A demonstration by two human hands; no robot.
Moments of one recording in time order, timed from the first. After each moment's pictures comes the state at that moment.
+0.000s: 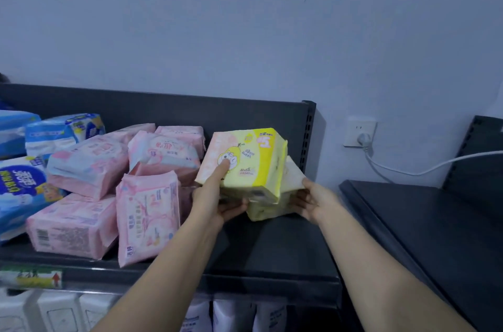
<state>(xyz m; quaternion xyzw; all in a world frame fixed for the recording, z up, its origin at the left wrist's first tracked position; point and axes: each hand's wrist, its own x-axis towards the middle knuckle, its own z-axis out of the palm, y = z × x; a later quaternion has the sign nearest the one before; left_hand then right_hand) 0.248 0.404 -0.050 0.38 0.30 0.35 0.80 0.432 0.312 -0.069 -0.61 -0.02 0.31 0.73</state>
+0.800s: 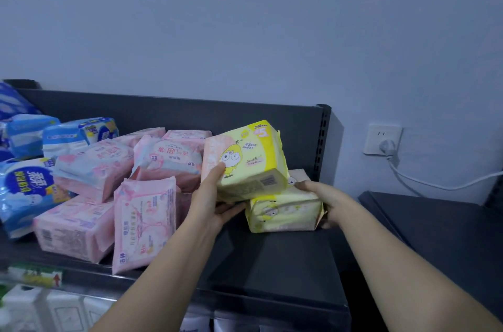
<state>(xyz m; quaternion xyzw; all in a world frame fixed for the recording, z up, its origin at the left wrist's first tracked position) 0.266 0.419 -0.050 0.33 0.32 0.40 0.79 0.487 0.330 -0.066 -0.74 -0.15 0.38 0.53</state>
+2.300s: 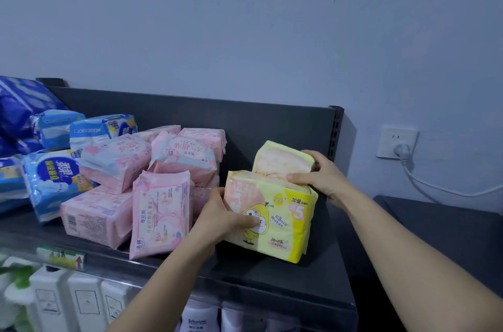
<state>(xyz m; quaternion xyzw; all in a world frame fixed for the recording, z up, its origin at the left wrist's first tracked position) 0.236 0.413 -0.089 0.64 0.33 0.33 0.61 0.464 0.335 -0.034 -0.69 -0.42 0.22 0.55</state>
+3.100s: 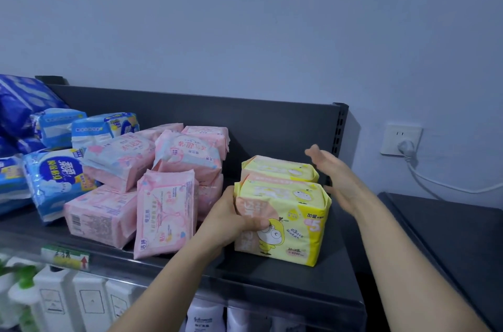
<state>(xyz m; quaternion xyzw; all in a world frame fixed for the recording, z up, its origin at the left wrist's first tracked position) 0.236 0.422 -0.100 0.69 0.24 0.30 0.61 0.431 0.306 -0.020 -0.66 -0.44 0.26 0.55</state>
